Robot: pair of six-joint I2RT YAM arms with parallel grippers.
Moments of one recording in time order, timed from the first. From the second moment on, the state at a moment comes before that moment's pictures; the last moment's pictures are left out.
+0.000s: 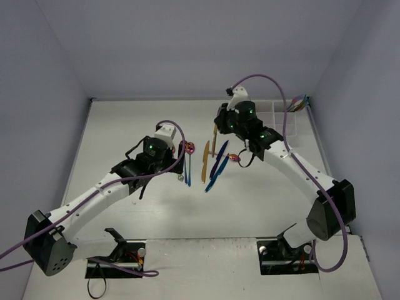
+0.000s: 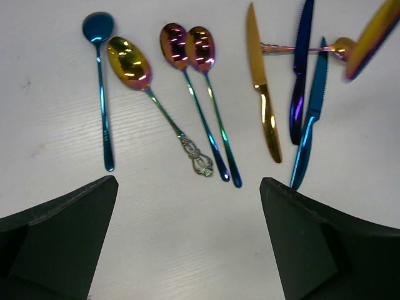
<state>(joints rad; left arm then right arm) -0.68 1.17 0.95 -0.40 -0.25 -0.31 0.54 1.48 1.24 -0.12 0.03 0.29</state>
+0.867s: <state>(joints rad) -0.27 1.22 0.89 -0.47 -0.12 -0.31 0.22 1.83 1.53 0.19 0.26 -0.20</state>
